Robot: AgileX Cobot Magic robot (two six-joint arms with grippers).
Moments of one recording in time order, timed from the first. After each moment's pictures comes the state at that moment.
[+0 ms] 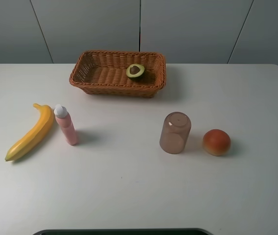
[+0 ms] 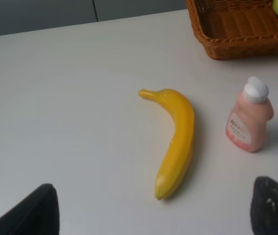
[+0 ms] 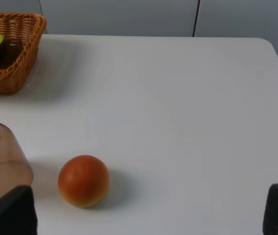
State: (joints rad) left arm -0.25 0.00 -0.51 0.02 1.08 0.00; right arm -0.02 0.00 -0.51 0.01 1.09 -0.05
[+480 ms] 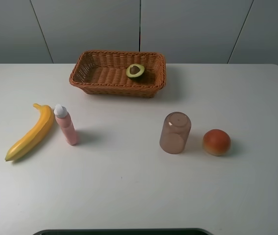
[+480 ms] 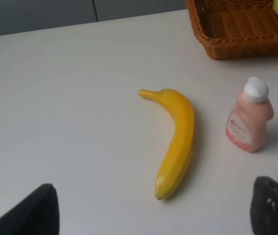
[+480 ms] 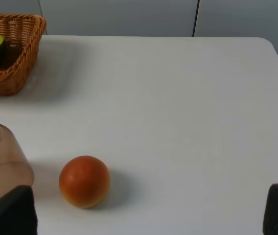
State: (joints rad) left arm -0.25 0.00 -0.51 0.02 1.08 0.00; right arm -0.02 0.00 -0.51 0.01 1.09 -0.05
